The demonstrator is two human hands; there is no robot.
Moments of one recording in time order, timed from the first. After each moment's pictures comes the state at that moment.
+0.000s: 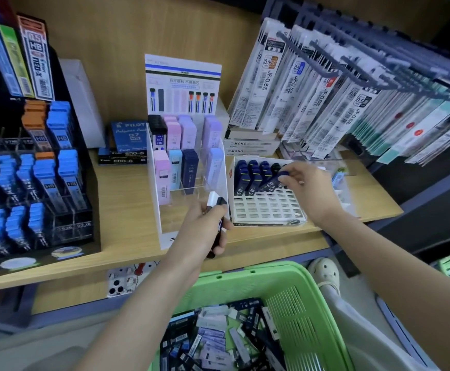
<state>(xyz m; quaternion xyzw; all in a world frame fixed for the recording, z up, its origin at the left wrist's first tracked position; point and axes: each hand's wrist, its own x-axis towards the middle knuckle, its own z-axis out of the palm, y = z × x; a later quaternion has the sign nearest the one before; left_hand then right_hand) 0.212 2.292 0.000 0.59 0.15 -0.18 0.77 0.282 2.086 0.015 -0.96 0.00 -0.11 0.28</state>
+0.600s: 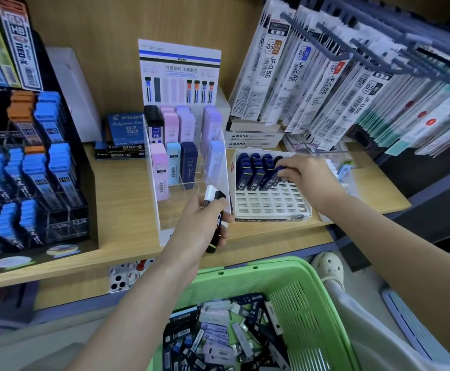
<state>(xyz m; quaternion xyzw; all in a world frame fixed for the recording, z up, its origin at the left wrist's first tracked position) 0.217 2.292 -0.004 0.60 0.17 -0.18 0.76 0.301 2.078 0.016 -0.98 -0.11 -0.04 0.14</state>
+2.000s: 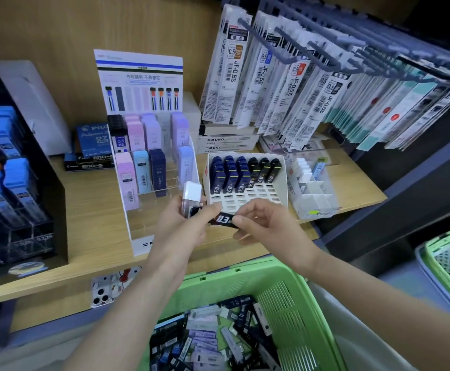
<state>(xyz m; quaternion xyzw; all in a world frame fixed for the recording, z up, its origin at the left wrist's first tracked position) 0.214 2.273 -0.006 0.61 0.10 -0.10 0.78 0.210 2.114 0.007 -0.82 0.00 0.09 0.57</state>
